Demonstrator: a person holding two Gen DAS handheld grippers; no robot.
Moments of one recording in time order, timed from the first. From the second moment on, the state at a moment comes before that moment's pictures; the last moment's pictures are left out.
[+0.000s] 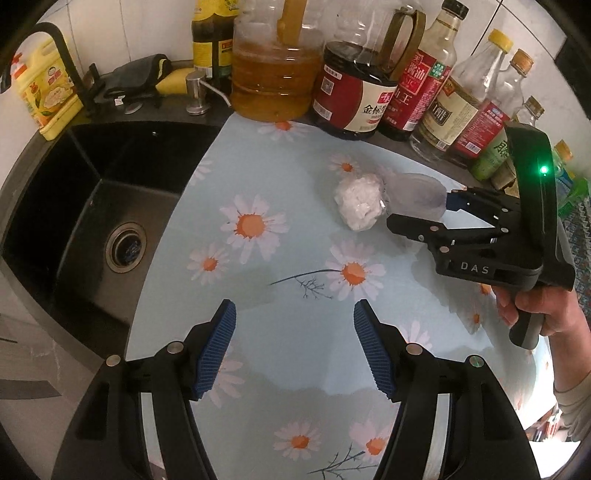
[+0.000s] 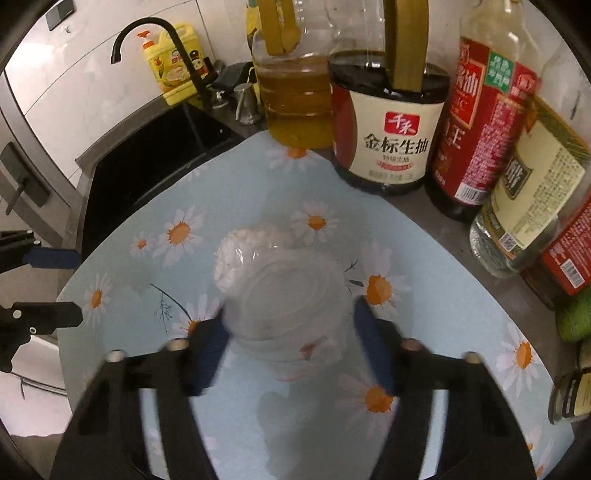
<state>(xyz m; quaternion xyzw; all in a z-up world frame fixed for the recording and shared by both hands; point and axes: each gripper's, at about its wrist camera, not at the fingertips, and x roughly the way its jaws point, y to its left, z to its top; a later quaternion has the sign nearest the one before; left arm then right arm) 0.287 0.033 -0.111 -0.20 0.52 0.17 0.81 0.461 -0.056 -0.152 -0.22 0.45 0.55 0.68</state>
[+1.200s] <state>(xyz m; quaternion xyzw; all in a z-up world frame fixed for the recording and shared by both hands) 0.434 0.023 -0.158 -0.13 0.57 0.13 0.80 0.501 -0.196 -0.131 -0.08 0.50 0.50 0.70</state>
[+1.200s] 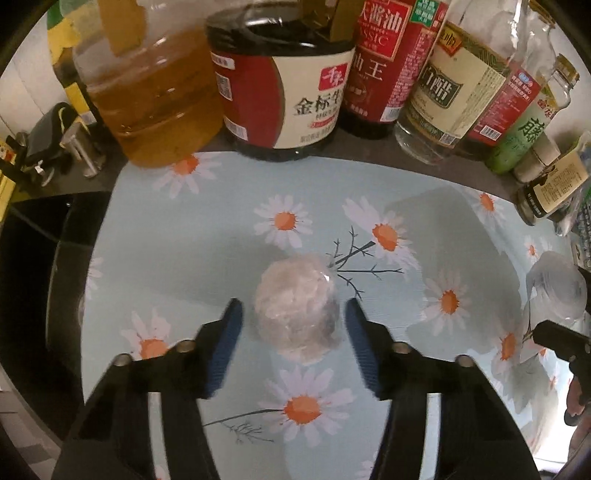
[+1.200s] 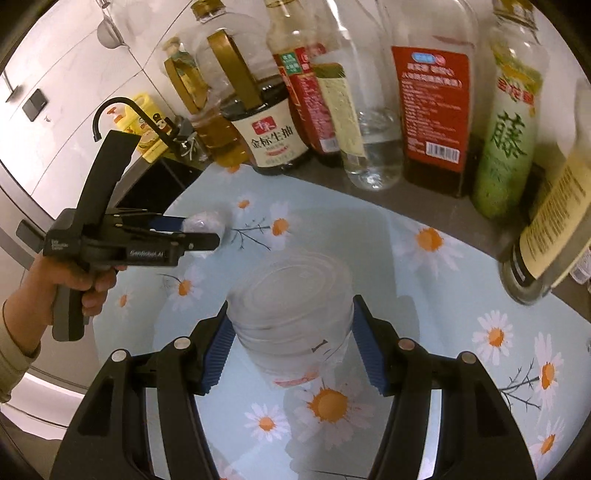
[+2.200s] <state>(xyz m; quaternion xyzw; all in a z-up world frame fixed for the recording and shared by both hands) 0.327 -0.004 -0.108 -0.11 0.53 0.09 0.84 0.416 -0.191 -0.104 -0.10 0.48 0.49 0.72</state>
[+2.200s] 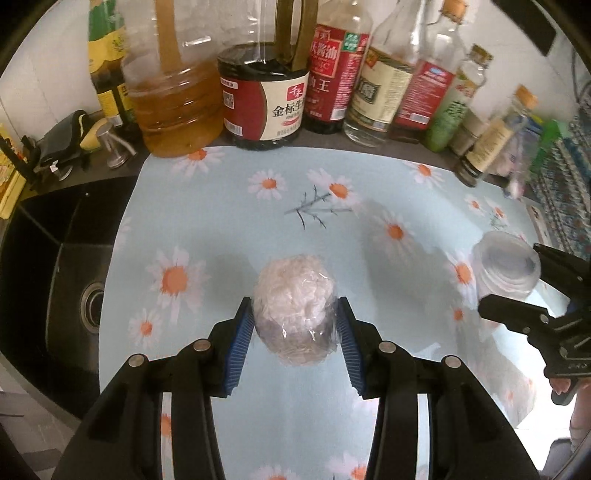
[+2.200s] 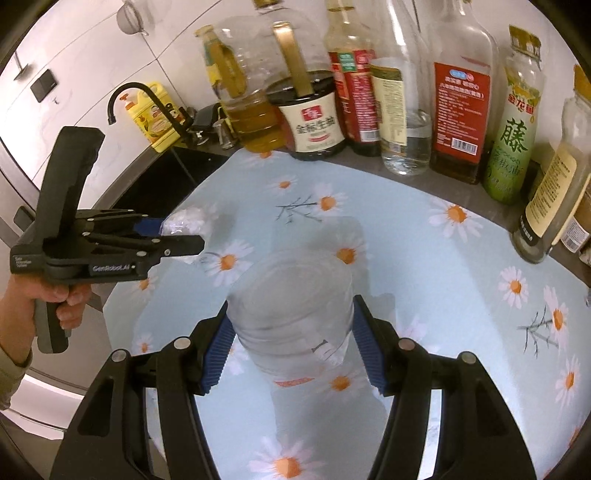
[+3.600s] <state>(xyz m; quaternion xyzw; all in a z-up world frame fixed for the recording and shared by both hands) 0.080 0.002 -0.121 -0.17 0.52 -0.01 0.84 0.158 -0.150 -0.104 -0.10 0.51 0.46 0.72</state>
